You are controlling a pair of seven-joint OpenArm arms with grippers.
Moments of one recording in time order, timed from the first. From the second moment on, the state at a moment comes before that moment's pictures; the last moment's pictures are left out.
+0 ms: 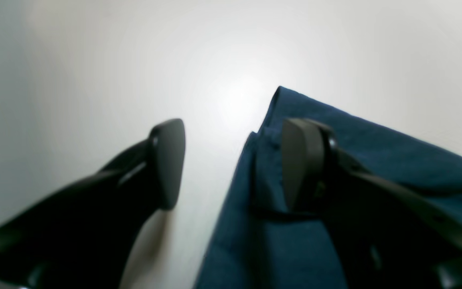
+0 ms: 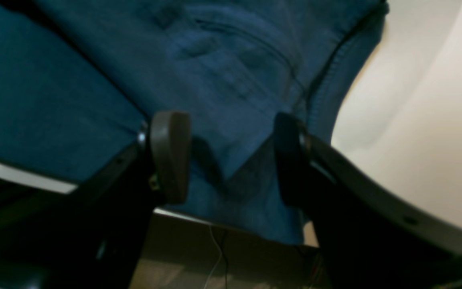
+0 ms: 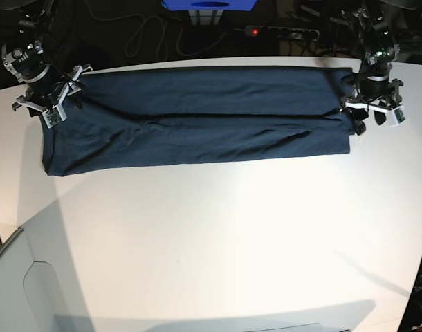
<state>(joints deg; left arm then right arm) 26.0 -10.0 -31.2 101.6 -26.4 -5.5 25.8 -27.7 10.4 28.9 110.9 5.0 43.1 -41.1</state>
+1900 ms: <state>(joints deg) 20.4 -9.0 -26.2 96.4 -25.9 -5.0 25.7 -25.1 9.0 28.9 110.8 4.8 43.1 -41.5</state>
